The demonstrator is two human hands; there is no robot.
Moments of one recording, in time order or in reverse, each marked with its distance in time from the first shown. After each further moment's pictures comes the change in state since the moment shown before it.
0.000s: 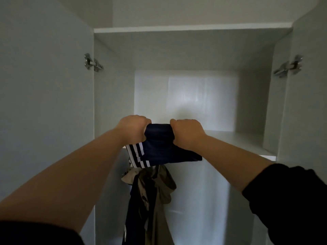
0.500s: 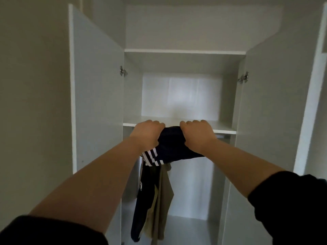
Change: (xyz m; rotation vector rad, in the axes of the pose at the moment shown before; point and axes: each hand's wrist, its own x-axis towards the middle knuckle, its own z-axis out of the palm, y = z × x) left_hand -0.263 0.107 -0.146 0.060 0.053 0.078; right_hand -0.220 -0.132 -0.218 -0.190 -0.060 0.068
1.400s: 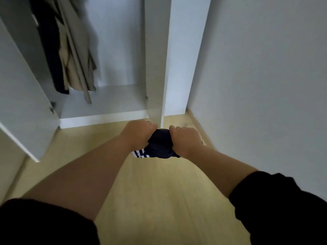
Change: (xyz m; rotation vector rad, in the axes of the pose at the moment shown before) left_hand -0.487 0.521 0.305 -0.333 -0.432 0.418; right_hand -0.750 -0.176 0.208 0.227 -0.769 0.271
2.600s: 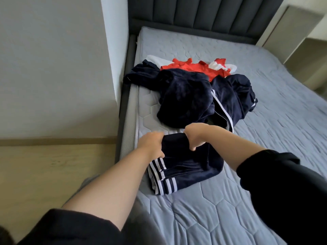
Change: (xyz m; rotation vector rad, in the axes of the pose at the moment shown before) left_hand -0.307 0.837 0.105 -0.435 -0.416 1.141; right_hand -0.904 0.102 0.186 0.436 -0.780 1.322
